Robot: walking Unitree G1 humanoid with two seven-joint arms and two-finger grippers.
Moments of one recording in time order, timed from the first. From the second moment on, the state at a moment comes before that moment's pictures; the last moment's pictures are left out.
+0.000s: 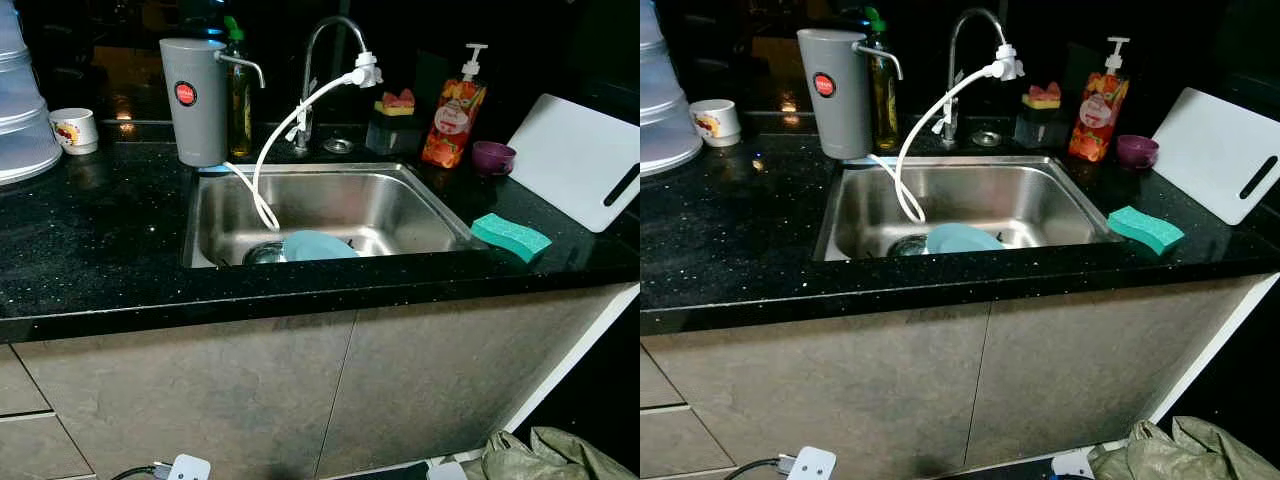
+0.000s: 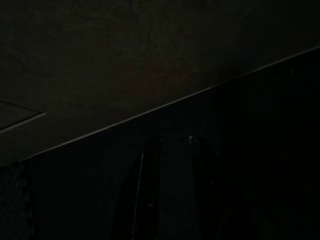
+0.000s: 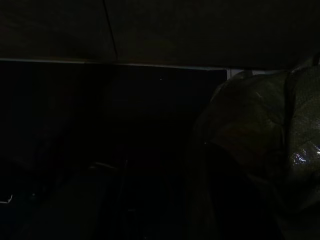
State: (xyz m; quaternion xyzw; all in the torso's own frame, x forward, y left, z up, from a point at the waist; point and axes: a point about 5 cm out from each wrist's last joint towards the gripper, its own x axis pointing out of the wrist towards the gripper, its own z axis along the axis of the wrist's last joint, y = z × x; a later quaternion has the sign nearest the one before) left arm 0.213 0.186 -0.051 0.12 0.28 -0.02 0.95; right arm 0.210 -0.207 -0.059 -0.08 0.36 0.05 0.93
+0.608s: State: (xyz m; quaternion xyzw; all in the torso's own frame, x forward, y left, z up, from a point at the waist) left arm 0.213 0.186 -0.051 0.12 0.28 -0.02 0.95; right arm 0.209 -0.207 -0.059 -0.08 0.36 0.05 0.93
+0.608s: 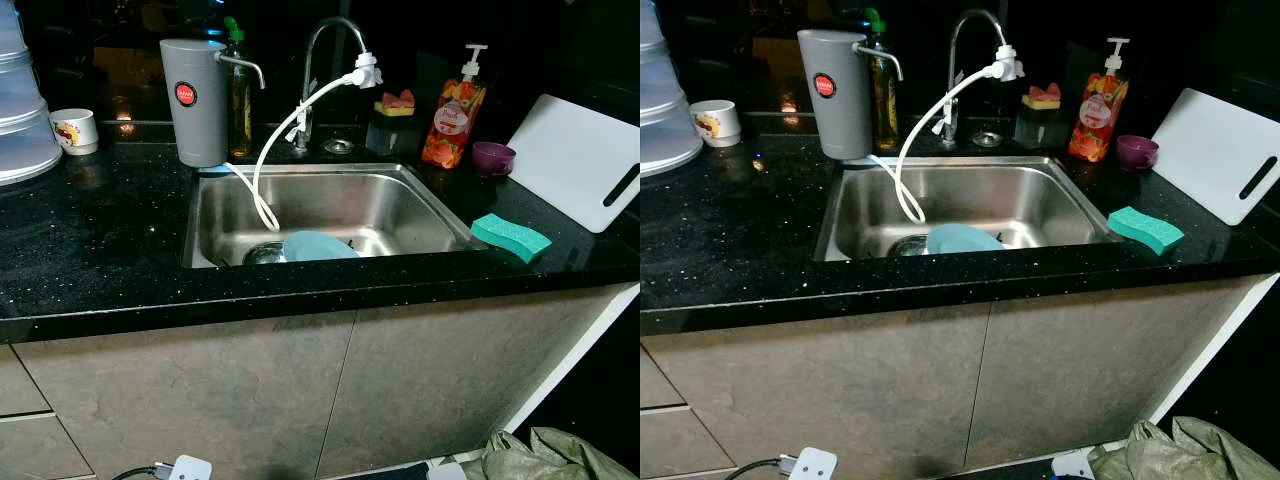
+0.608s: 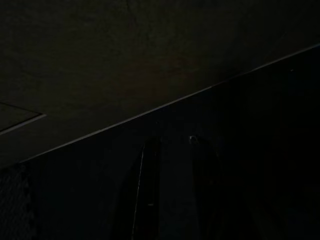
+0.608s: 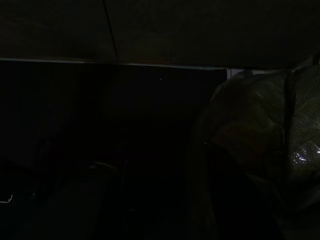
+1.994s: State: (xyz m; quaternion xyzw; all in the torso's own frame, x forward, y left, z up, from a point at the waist) left arm 0.213 0.184 -0.051 0.12 0.28 -0.02 0.95; right arm 0.202 -0.197 -0.065 -0.08 0.37 0.06 0.92
